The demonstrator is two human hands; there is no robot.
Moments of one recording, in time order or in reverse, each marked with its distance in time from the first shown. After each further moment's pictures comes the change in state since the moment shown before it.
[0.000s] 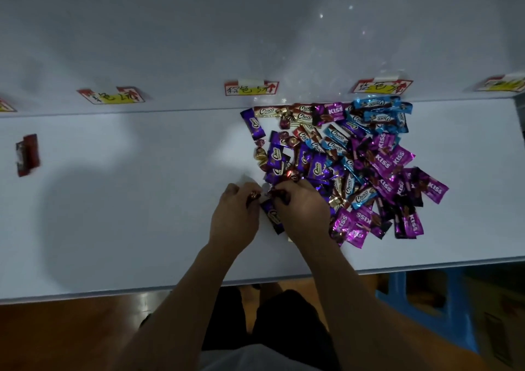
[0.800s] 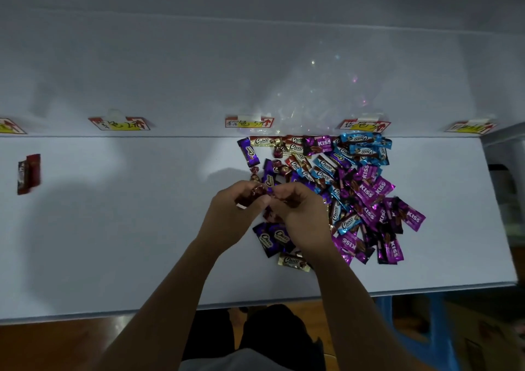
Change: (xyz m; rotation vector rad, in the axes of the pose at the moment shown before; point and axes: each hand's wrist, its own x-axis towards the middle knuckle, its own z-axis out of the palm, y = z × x) left_hand 0.024 0.045 -0.058 -0.444 -0.042 0.021; right_hand 0.007 -0.037 -0.060 0.822 -0.093 0.130
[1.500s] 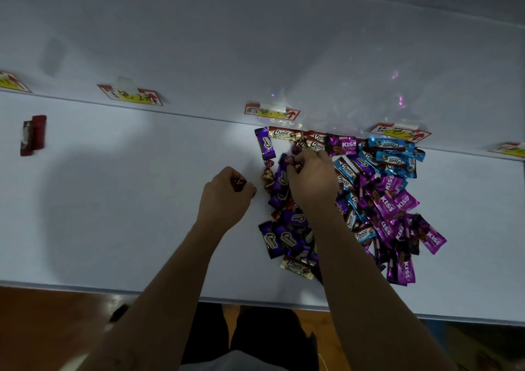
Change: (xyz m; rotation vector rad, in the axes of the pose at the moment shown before) left_hand 0.028 -0.028 -0.001 0.169 0.199 -0.388; right_hand 0.096 0.013 0.010 -0.925 0.173 -0.180
